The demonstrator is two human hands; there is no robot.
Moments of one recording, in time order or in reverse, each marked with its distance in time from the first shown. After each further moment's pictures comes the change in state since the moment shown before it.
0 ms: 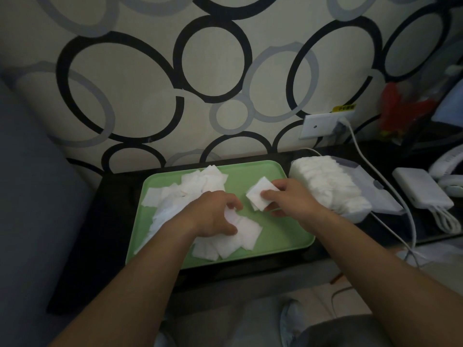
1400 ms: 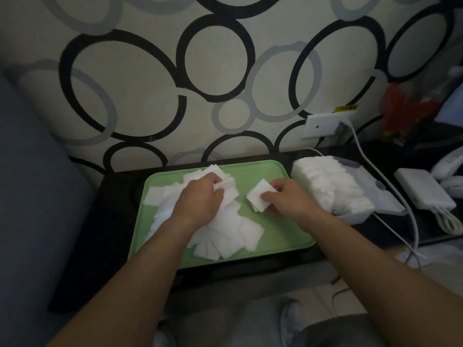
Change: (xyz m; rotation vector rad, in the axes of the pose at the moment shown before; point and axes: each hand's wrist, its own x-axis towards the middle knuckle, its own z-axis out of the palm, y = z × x) left_hand 0.000 0.000 -0.009 -0.098 0.401 -0.212; right_hand 0.007 0.003 0.009 -0.095 0.081 0.005
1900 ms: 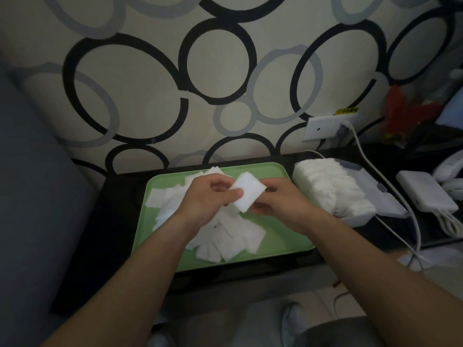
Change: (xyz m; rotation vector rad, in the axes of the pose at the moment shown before) left_hand -0.014 0.017 -0.010 -0.750 -0.084 -0.073; right_hand -0.013 -0.019 0.010 0.378 -0.270 -0.098
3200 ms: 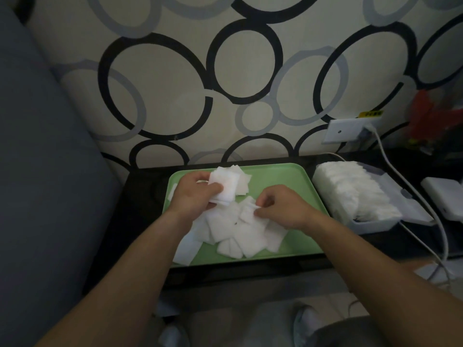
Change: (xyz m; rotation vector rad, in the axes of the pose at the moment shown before) left_hand 0.001 -0.024 -0.056 -0.132 0.211 -0.172; right_hand 0.003 -0.006 0.033 -0.712 -0.024 0.010
